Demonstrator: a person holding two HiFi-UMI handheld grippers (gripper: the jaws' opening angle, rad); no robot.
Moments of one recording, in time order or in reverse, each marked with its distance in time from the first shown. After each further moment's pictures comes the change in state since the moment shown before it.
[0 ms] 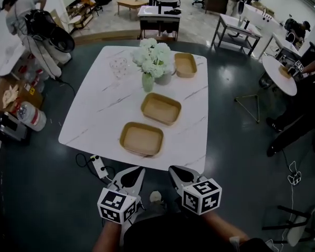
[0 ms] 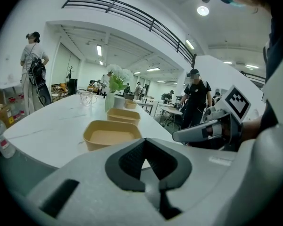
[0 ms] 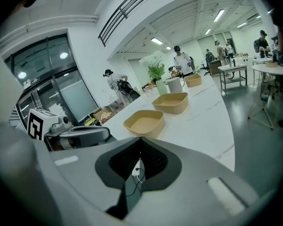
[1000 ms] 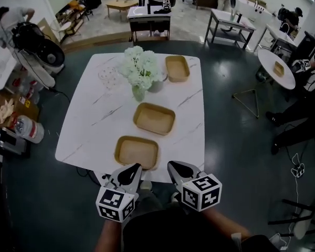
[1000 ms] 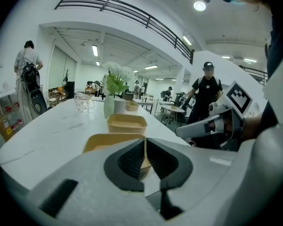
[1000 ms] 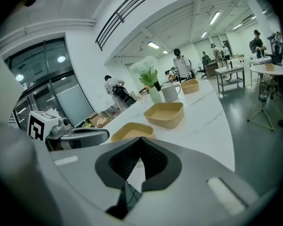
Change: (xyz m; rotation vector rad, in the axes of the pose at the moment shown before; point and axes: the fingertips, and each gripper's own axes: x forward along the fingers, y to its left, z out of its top) left arm 0.049 0.027 0.036 0.062 0.031 0.006; right arm 0.023 -0.039 0.048 0.022 -0.044 -0.024
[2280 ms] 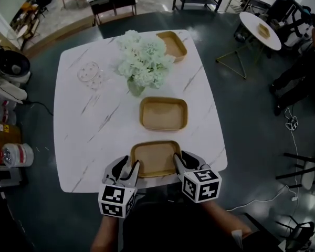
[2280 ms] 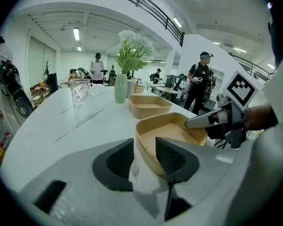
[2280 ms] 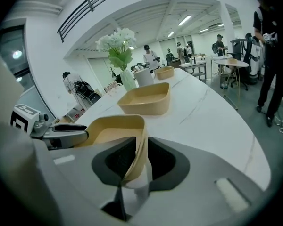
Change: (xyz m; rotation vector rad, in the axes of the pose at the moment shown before) left arm 0.040 0.145 -0.030 0.117 0.231 -0.140; right arm 0.104 -0.025 -0.025 0.220 0.030 -0.420
